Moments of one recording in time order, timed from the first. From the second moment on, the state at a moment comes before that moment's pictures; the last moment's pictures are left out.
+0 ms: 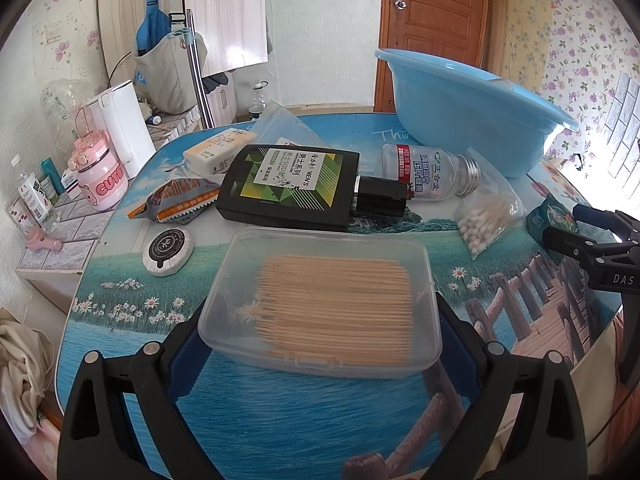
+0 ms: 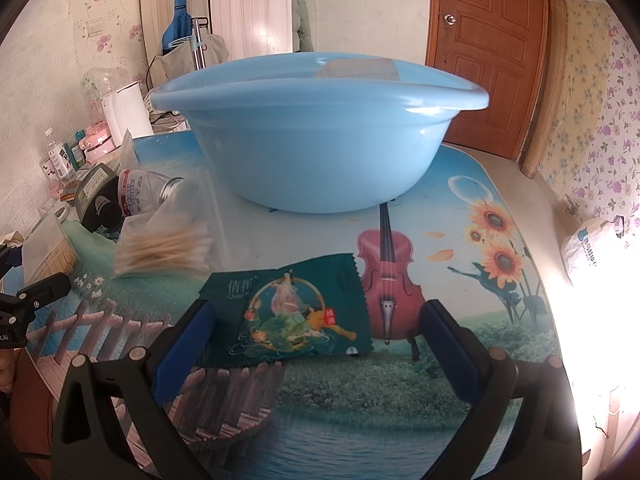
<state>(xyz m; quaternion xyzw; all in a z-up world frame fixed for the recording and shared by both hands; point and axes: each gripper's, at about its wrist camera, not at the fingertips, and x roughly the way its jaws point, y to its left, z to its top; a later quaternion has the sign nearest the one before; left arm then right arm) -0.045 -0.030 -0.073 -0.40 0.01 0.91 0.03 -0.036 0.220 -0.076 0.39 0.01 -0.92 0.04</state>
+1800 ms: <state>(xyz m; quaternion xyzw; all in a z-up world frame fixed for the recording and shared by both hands) -0.042 -0.018 -0.042 -0.39 0.01 0.92 0.05 -0.041 0.220 -0.075 0.40 0.01 -0.91 0.05</state>
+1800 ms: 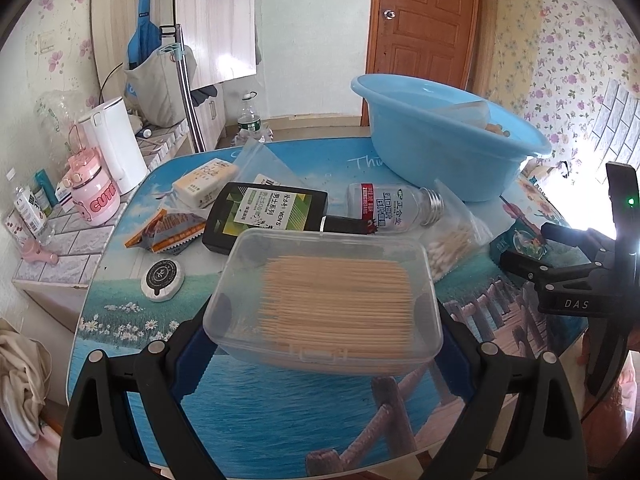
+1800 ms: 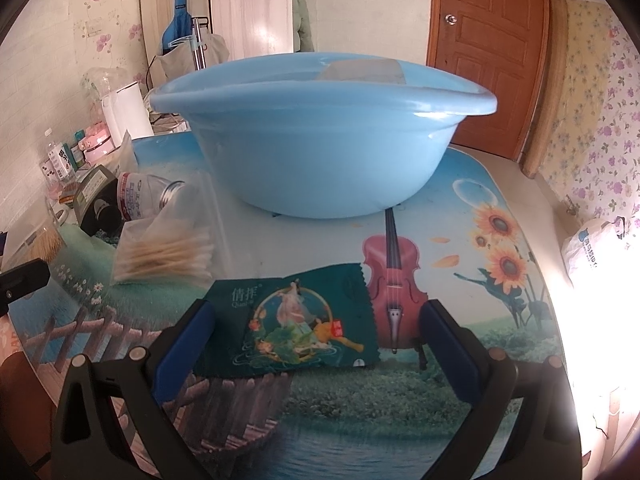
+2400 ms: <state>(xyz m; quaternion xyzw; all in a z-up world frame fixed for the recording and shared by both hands) -0.044 -0.016 -0.017 -0.37 0.01 0.93 0.06 -0.012 0.255 -0.043 0.43 0.02 -0.89 0.17</state>
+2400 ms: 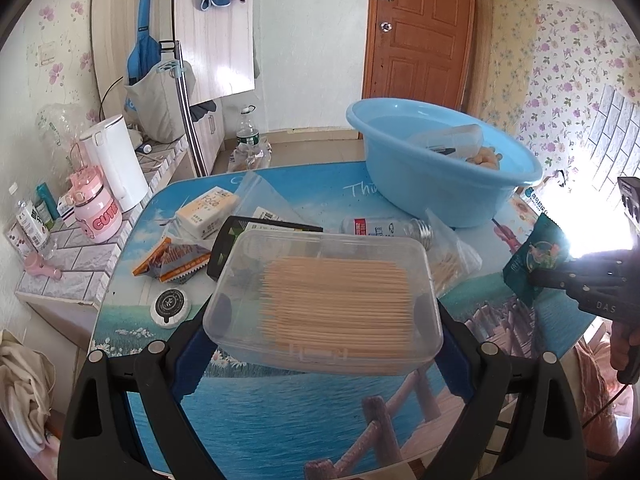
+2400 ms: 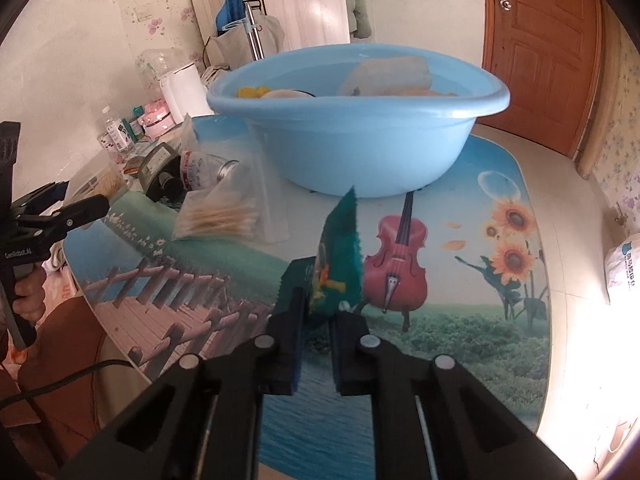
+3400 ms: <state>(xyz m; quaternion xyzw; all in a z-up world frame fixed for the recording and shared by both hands) -0.062 0.017 0.067 -0.30 0.00 0.95 0.10 0.025 0.266 0.071 0.32 -0.01 -0.93 0.20</state>
